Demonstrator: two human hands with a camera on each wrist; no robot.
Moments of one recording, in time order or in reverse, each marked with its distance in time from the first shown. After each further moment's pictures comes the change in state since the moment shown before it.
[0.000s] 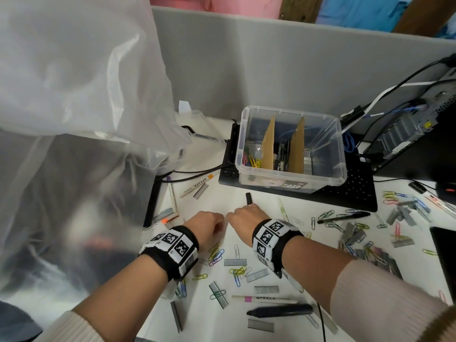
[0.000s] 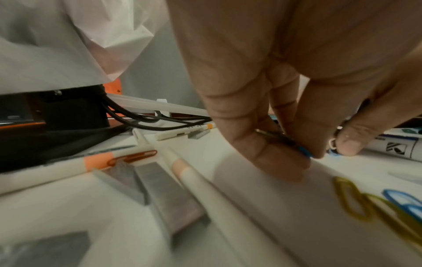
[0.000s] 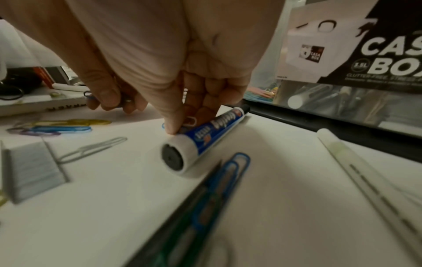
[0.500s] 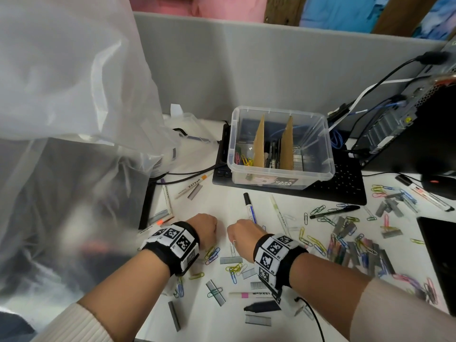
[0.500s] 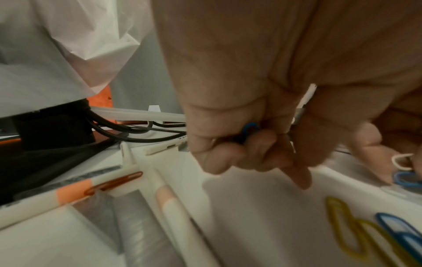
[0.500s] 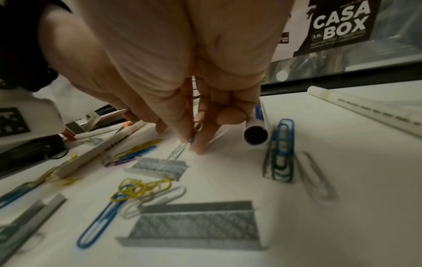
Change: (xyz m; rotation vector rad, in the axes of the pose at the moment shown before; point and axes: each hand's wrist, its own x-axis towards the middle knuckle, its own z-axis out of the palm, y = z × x) left_hand 0.008 0.014 -0.002 0.223 -0.231 -0.133; right_hand -0.028 -0.017 0.012 0.313 -0.135 0.153
